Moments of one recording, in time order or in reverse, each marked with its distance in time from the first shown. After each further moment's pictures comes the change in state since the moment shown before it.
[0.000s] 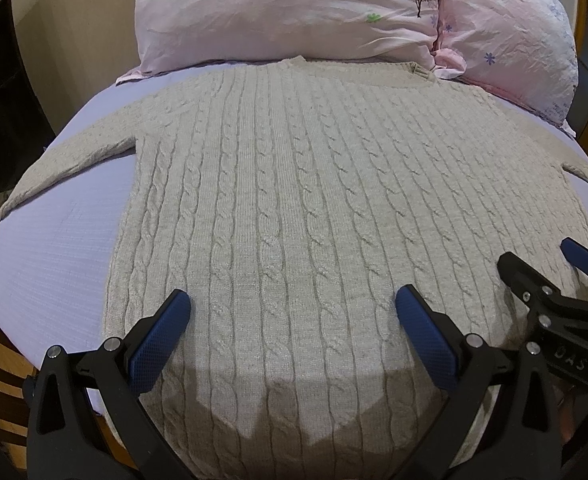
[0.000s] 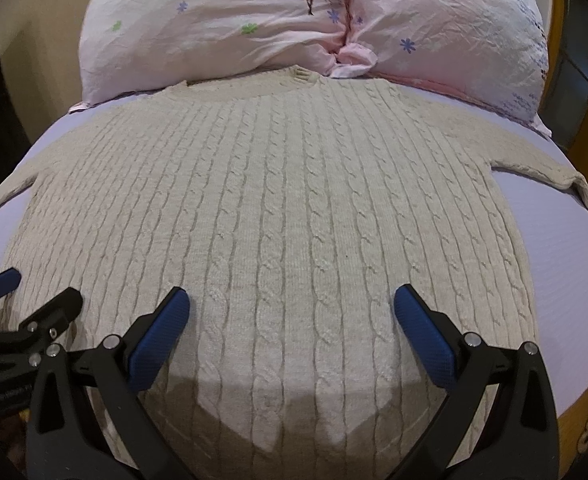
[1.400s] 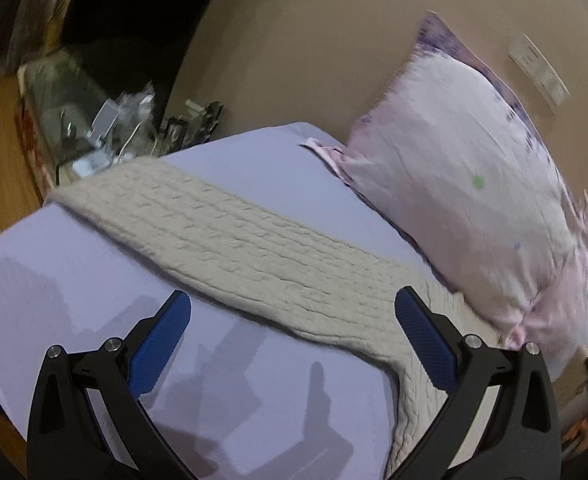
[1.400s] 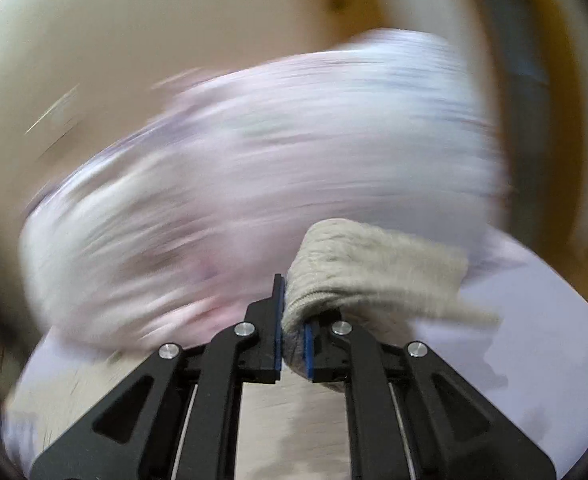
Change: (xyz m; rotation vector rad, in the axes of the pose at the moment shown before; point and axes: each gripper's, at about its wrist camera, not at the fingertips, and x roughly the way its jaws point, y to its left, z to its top) left arm 0.016 0.289 0.054 -0.727 -0.289 -0.106; right arm -0.020 -0.117 0.217 0.118 -0.418 0.130
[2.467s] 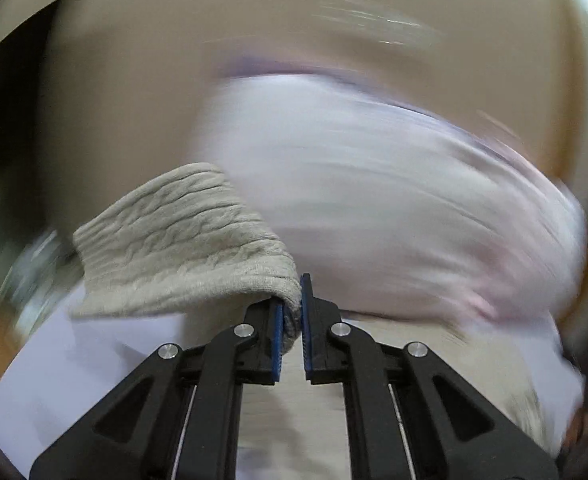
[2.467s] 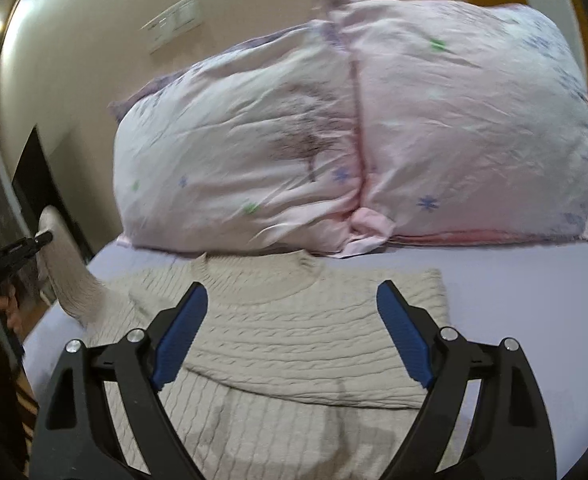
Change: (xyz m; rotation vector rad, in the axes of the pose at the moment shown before) left arm -0.019 -0.219 -0.016 0.585 -0.130 -0.240; right arm -0.018 0.005 -0.057 0.017 0.137 0.150
